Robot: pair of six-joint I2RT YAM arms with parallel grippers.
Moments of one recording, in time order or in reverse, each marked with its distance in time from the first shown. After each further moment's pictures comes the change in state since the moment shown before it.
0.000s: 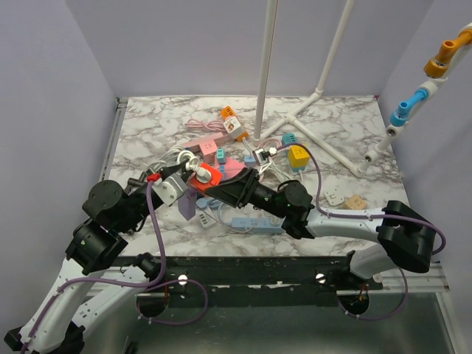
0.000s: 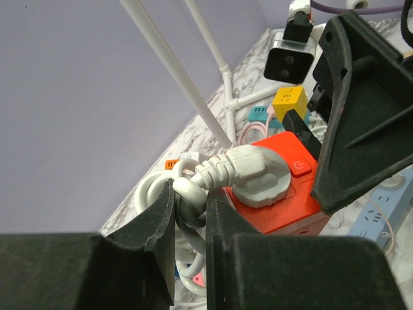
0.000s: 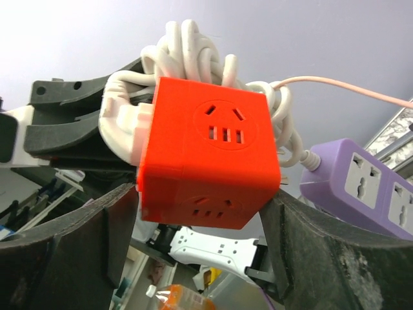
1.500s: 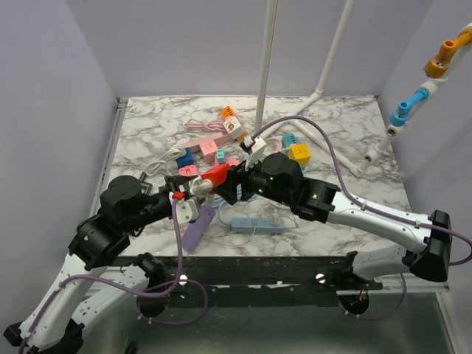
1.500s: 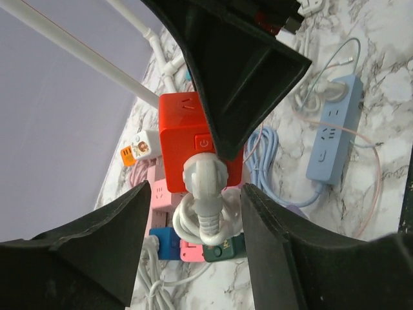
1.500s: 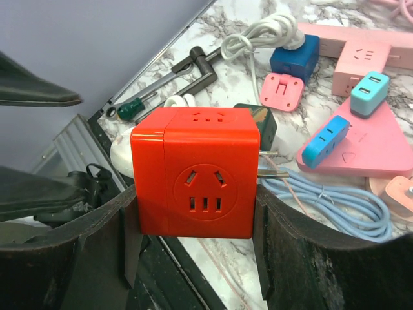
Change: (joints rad) left arm -0.014 0.032 0.014 -0.263 0.195 0.220; right arm 0.020 -0.134 0.452 -1.236 0.232 -0.720
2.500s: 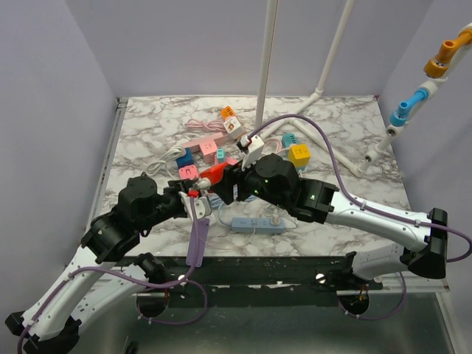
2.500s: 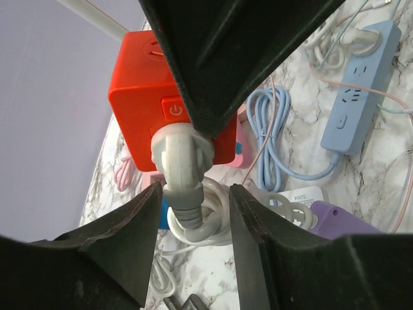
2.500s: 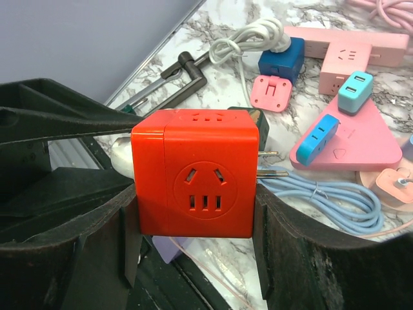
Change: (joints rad) left arm -0.062 0.016 -0.106 0.019 -0.204 0.030; right arm 0.061 0.029 0.085 -0.086 0.137 0.018
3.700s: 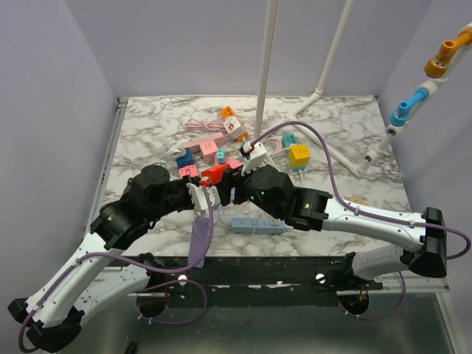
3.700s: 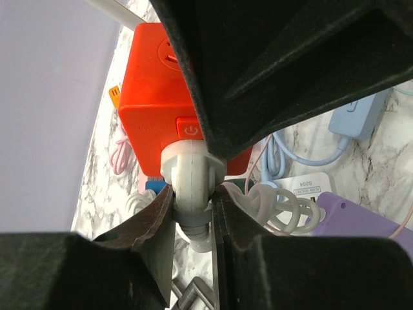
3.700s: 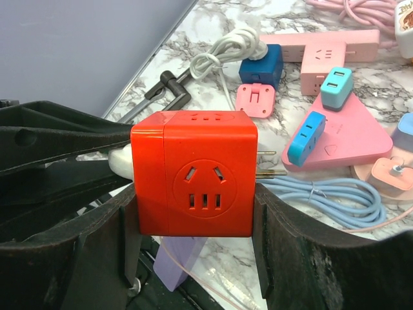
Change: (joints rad) left arm -0.013 0.119 0.076 -0.046 -0.063 0.010; right arm 0.045 0.008 -0.067 0.084 0.193 0.048
